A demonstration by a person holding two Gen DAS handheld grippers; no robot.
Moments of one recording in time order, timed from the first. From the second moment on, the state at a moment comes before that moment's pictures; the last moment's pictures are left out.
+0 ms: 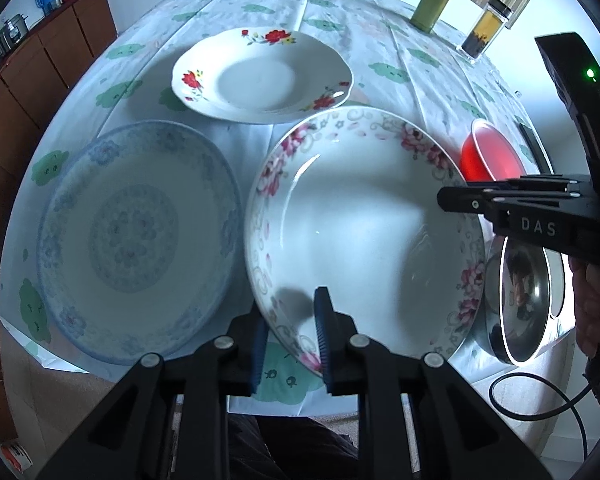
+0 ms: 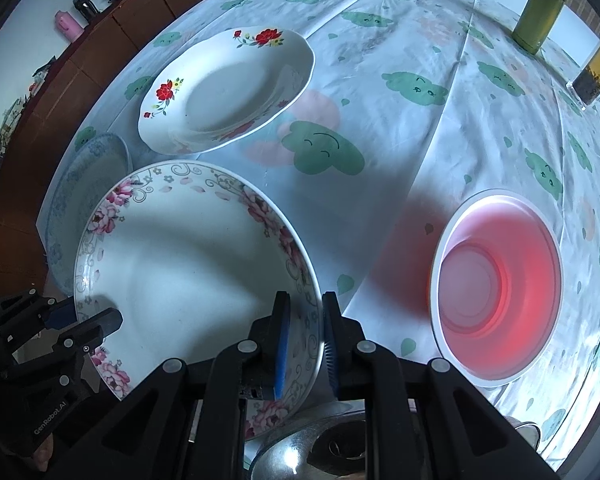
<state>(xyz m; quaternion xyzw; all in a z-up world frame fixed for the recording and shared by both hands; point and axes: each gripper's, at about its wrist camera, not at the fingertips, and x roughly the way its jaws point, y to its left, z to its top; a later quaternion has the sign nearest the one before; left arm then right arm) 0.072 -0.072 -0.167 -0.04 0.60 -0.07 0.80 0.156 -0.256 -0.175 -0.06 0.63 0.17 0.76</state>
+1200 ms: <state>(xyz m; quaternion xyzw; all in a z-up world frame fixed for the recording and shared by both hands) 0.078 -0.070 -0.143 -0.03 0.58 -0.08 0.81 0.151 -0.265 -0.154 -0.05 0.61 0.16 0.78</state>
